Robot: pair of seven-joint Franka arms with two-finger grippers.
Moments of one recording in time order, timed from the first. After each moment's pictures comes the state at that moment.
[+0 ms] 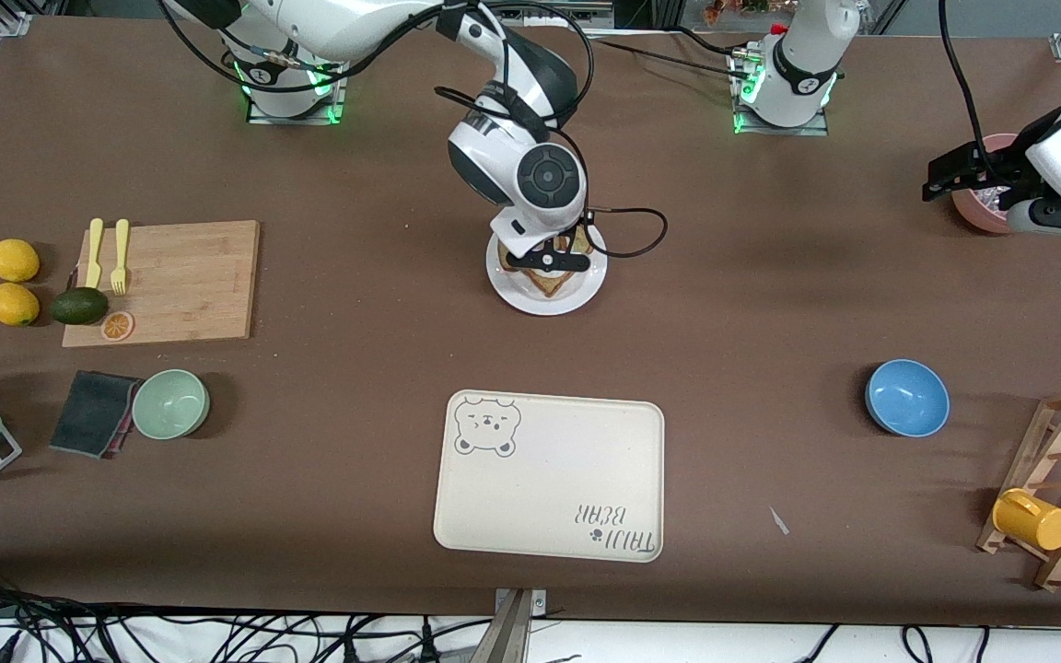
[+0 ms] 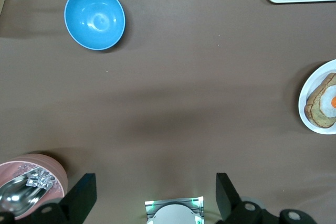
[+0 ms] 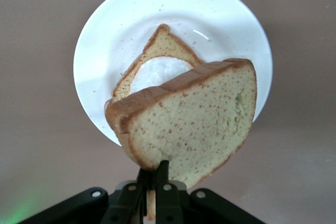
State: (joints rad) left arm -0.03 -0.03 0.05 -1.67 -0.03 1.44 0.10; right arm 0.56 0.76 0.43 -1.34 0.03 1.86 0.99
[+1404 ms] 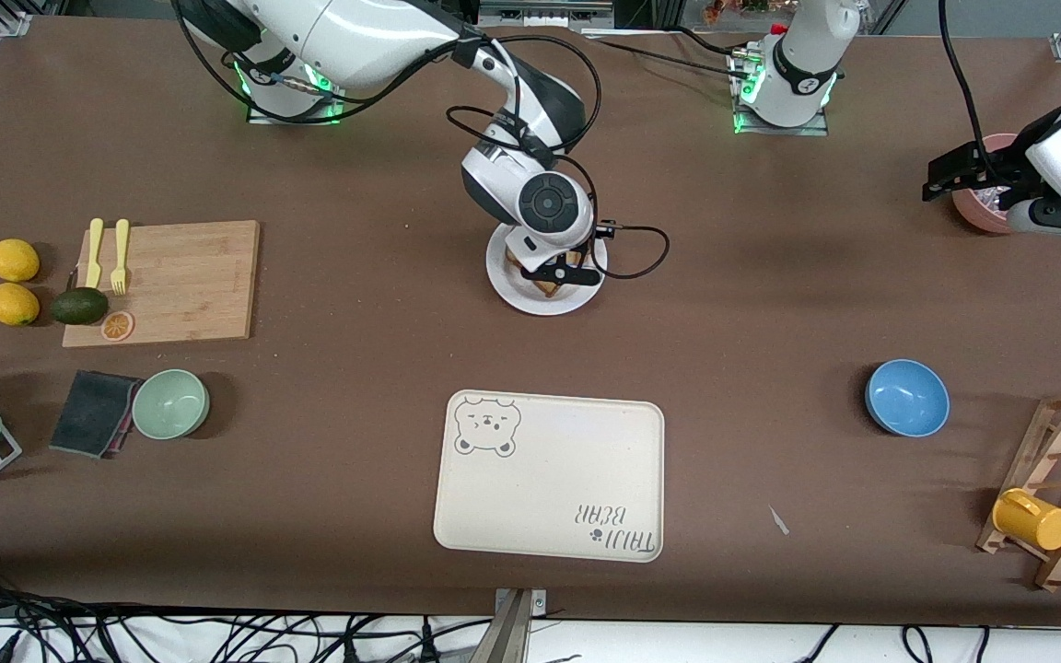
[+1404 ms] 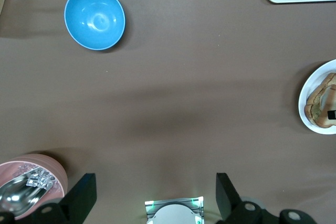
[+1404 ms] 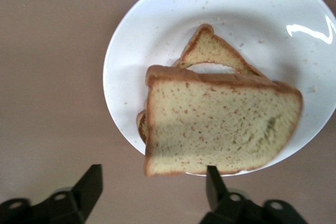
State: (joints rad) left arm -0.03 -0.03 0.05 -1.67 -0.03 1.44 0.10; right arm 0.58 0.84 0.43 -1.29 0.08 1.97 0.98
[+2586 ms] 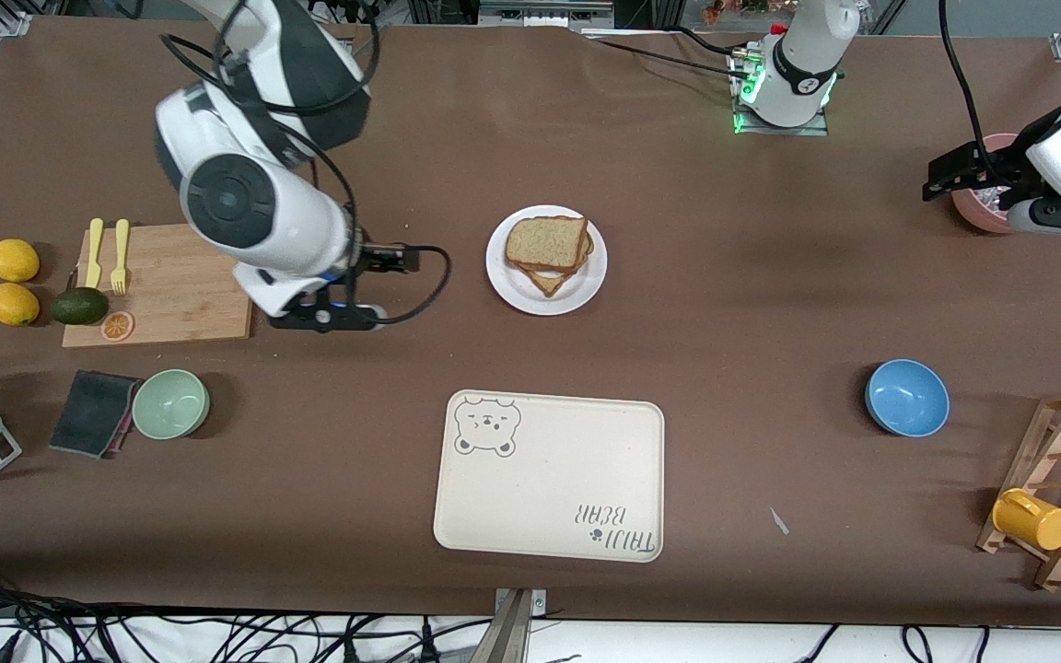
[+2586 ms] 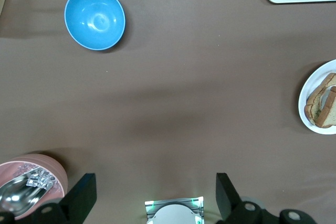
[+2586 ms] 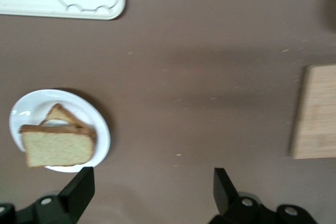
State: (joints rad) left arm -0.03 -0.03 0.05 -1.67 -0.03 1.44 0.10; right arm 0.24 0.41 0.25 -1.35 0.01 1.53 0.48
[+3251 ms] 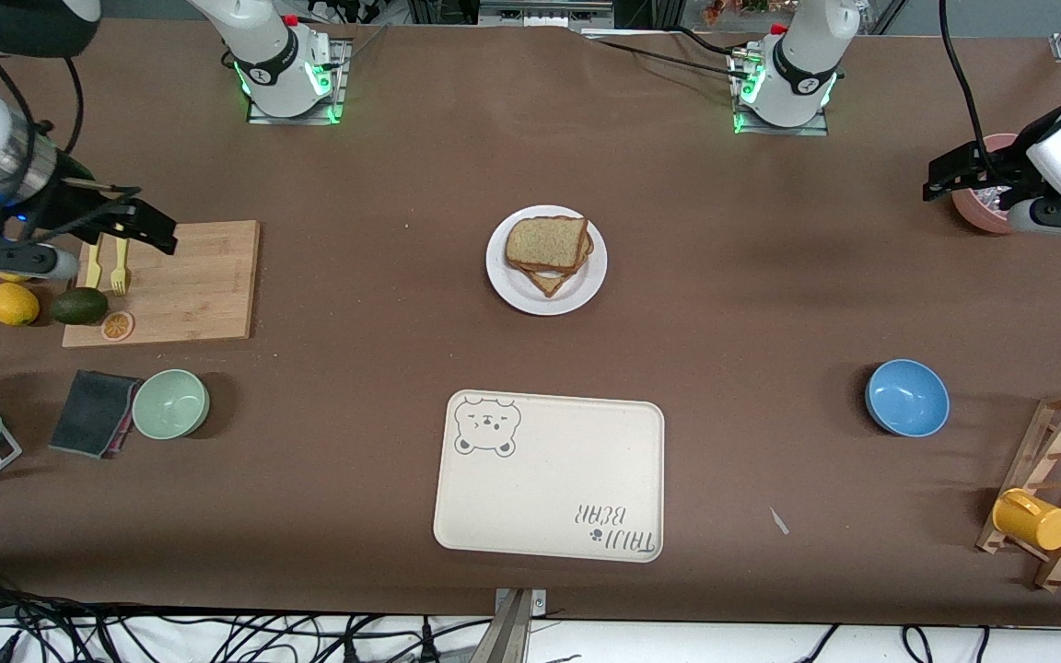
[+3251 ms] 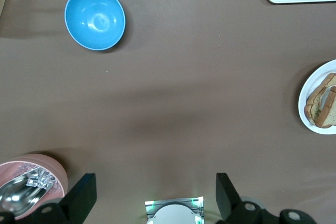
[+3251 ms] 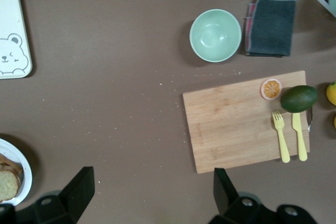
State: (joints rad) left arm -0.03 -0.03 0.05 -1.67 -0.03 1.44 0.10; right arm 0.00 0.04 0.10 -1.62 -0.02 1.60 0.25
